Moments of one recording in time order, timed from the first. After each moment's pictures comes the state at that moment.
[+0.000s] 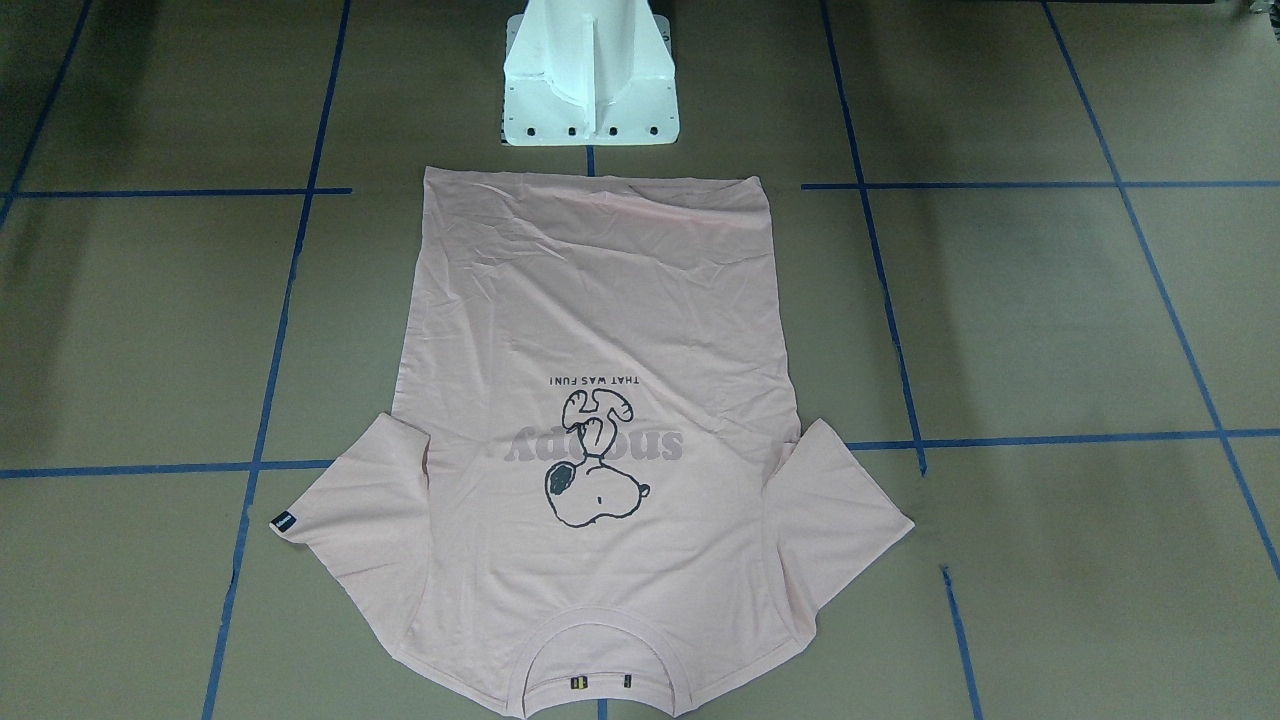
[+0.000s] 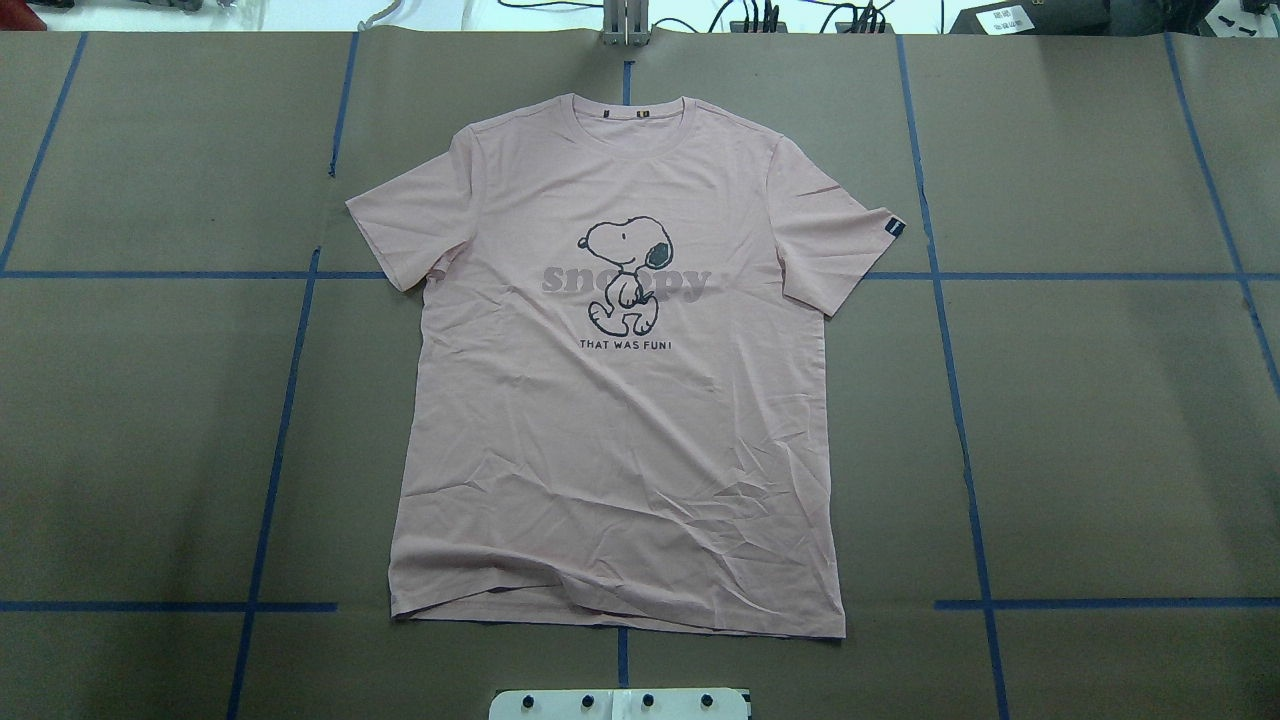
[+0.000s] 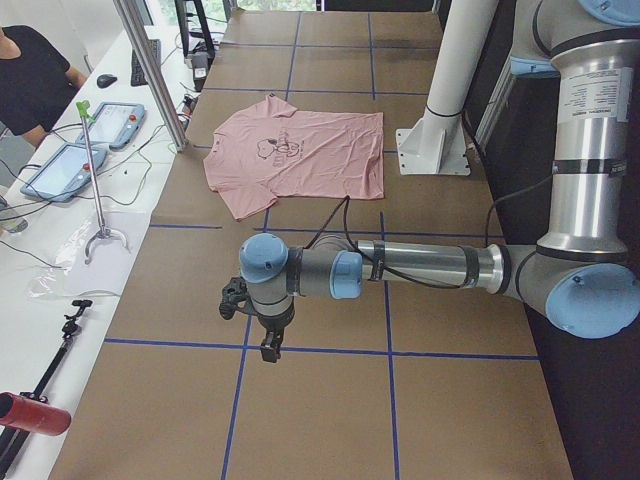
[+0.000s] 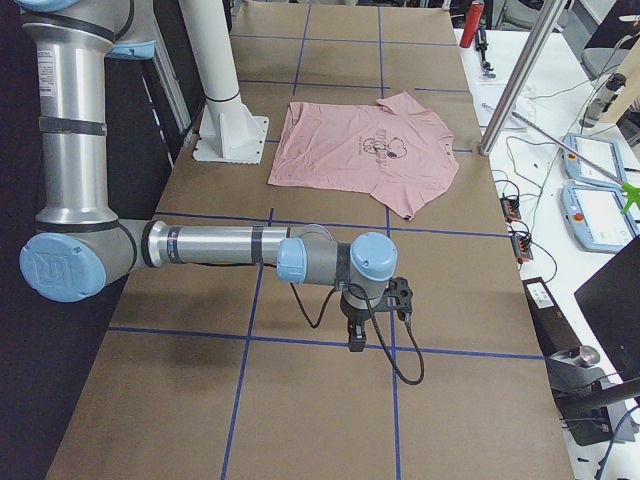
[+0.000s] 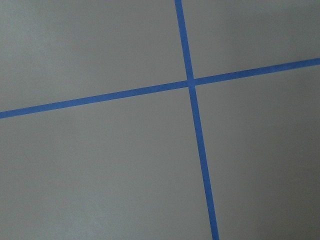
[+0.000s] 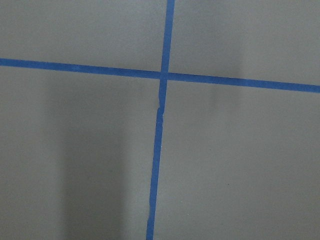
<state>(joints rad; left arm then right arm) -1.56 -1.54 -1.64 -1.56 -2.31 0.13 1.55 -1.61 1.64 -1.64 2.33 -0.08</state>
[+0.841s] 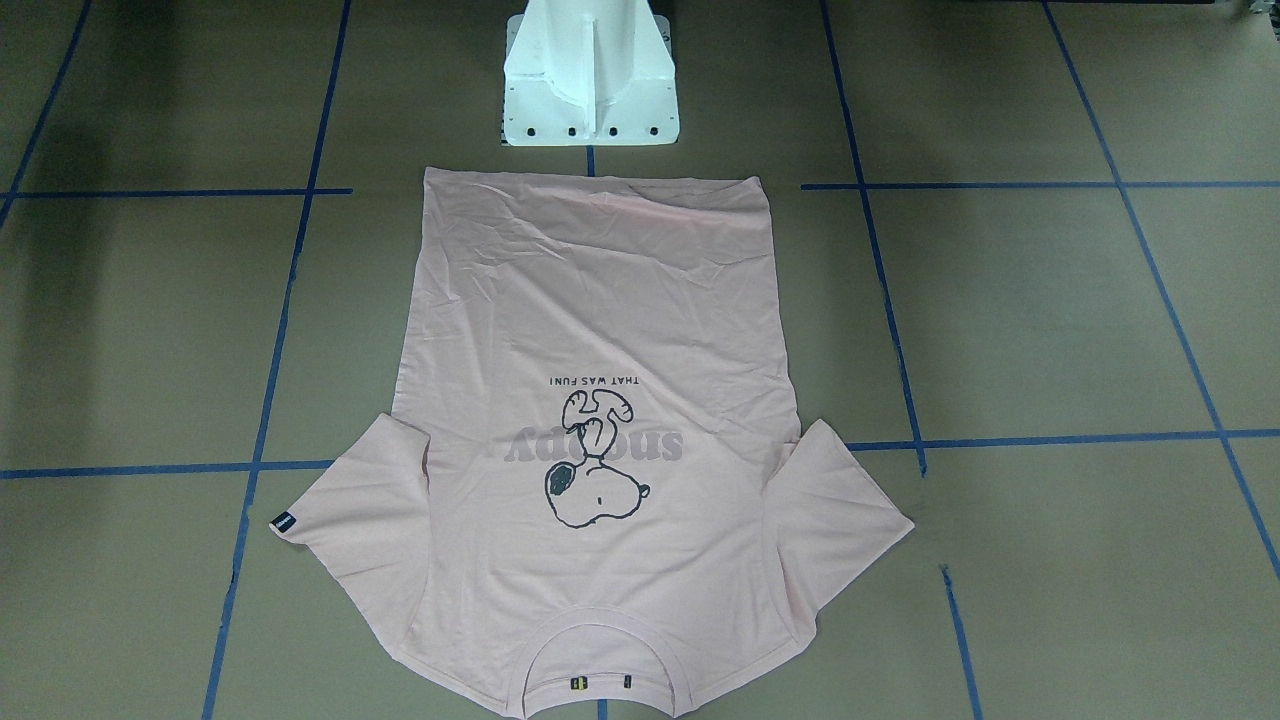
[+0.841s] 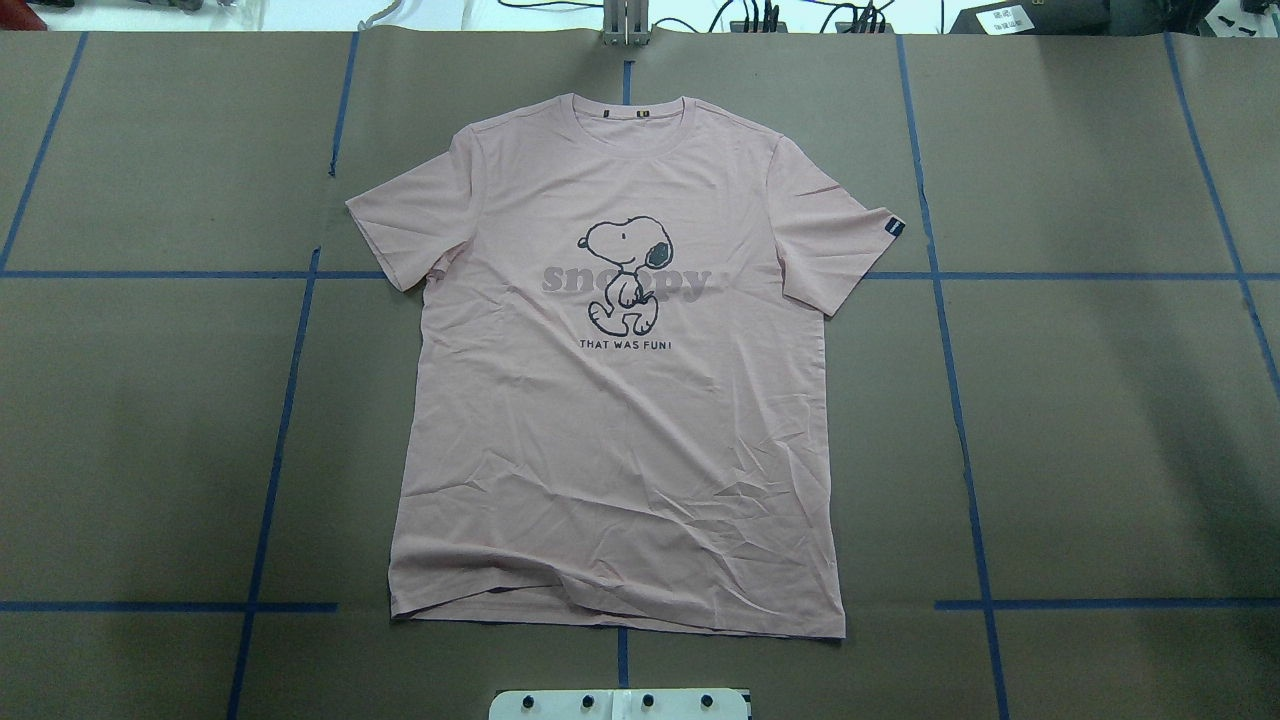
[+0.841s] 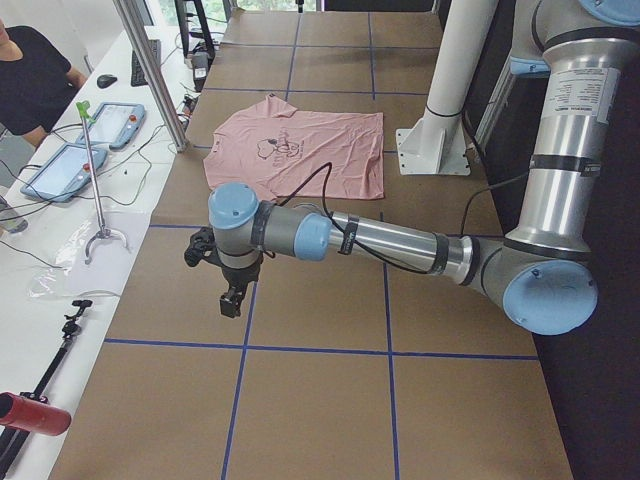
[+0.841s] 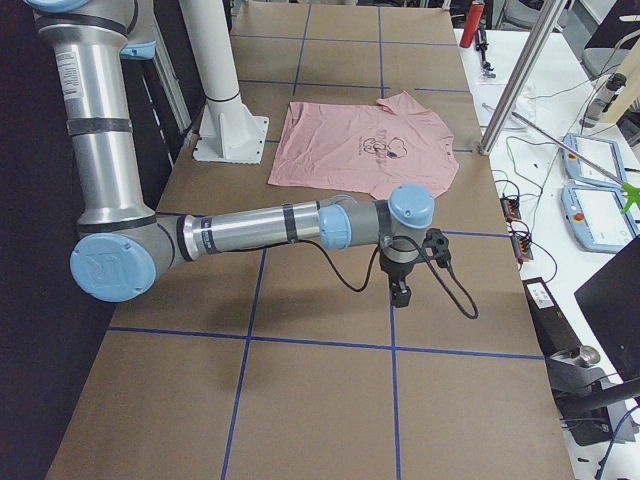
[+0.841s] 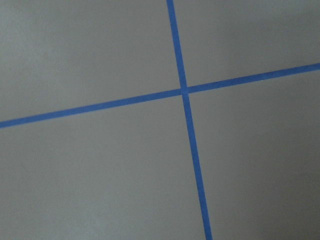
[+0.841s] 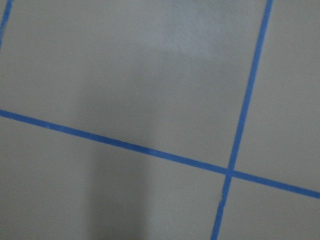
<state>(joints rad) -1.54 -1.70 -1.65 -1.62 -2.33 0.13 1.44 -1.41 1.62 -1.55 2.33 -0.01</state>
